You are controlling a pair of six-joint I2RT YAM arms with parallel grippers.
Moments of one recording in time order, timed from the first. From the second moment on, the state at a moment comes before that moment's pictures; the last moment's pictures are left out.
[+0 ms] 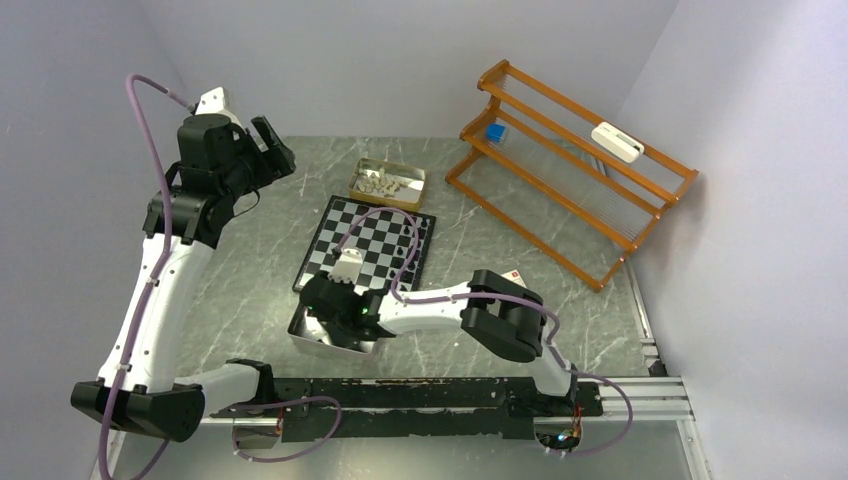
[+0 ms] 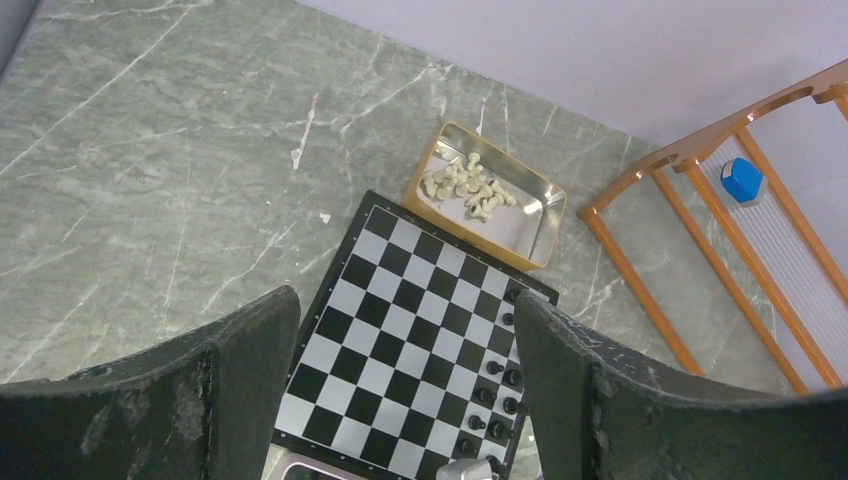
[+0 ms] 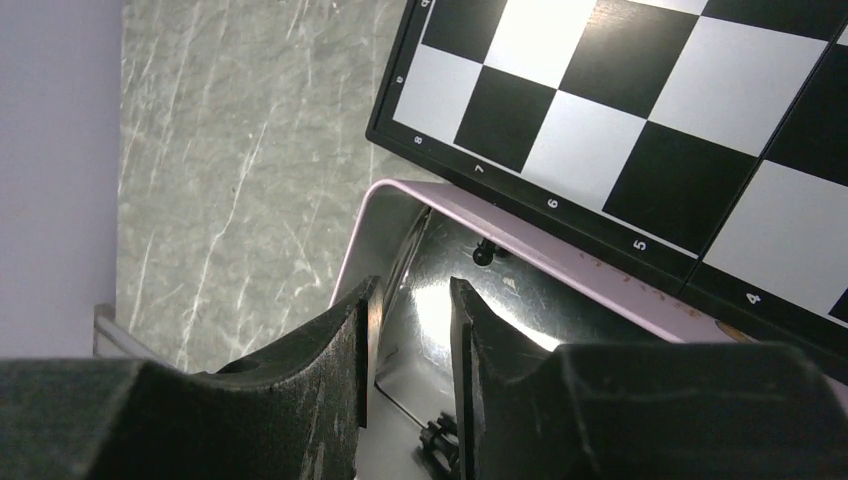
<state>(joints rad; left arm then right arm) -0.19 1.18 1.47 -0.70 -0.15 -0.48 1.30 2.07 1.38 0.00 0.49 1.11</state>
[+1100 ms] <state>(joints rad) -0.19 1.10 1.45 -0.70 -0.22 -0.50 1.30 2.20 1.53 -0.21 0.58 1.28</state>
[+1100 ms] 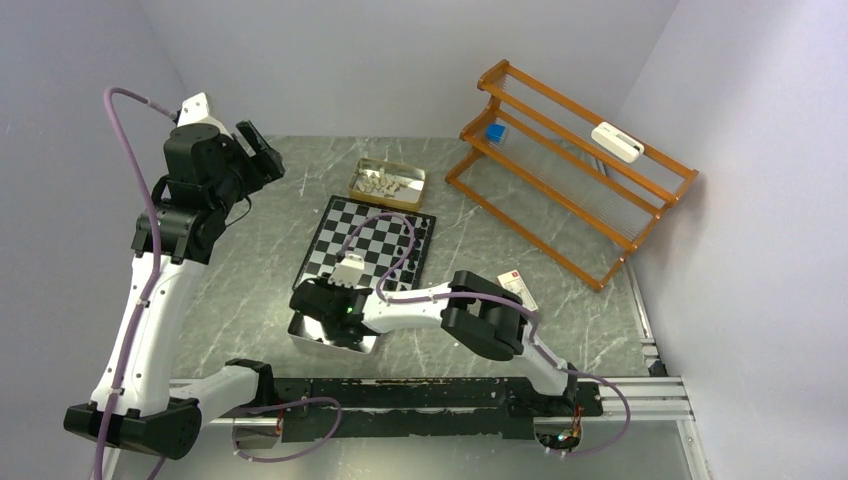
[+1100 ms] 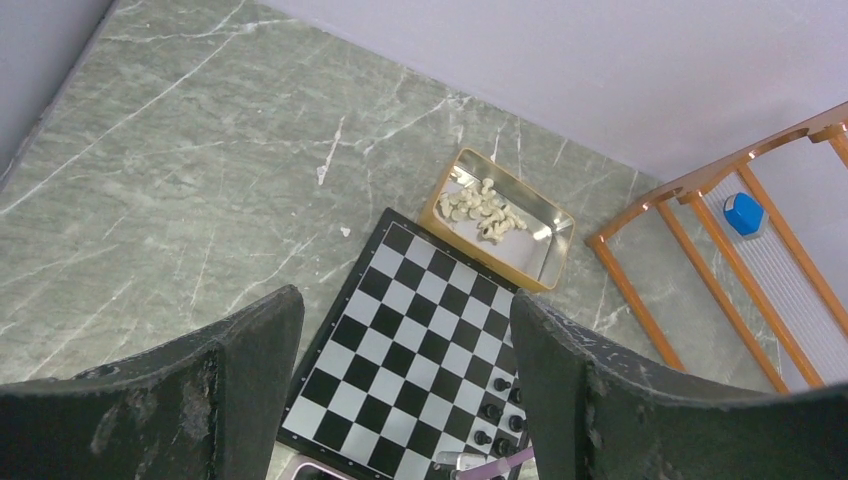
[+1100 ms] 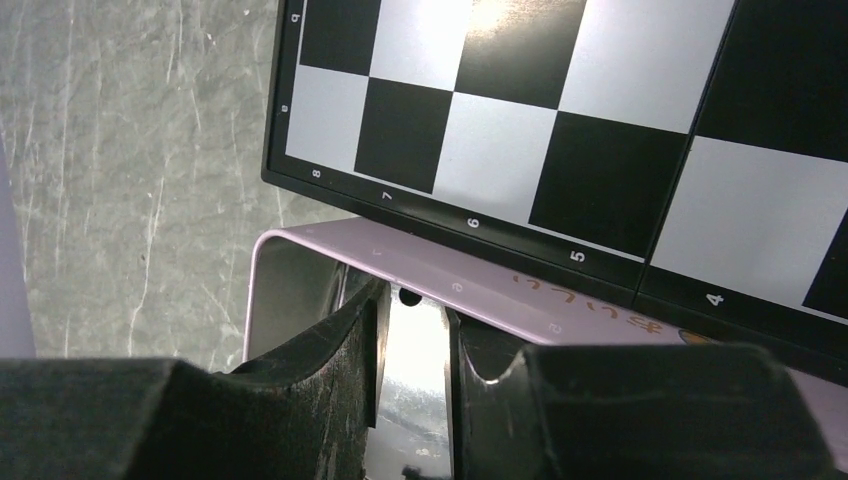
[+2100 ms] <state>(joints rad) -0.19 1.07 1.27 -0.64 -0.17 -0.46 1.30 2.04 1.34 -0.07 0.57 1.02</state>
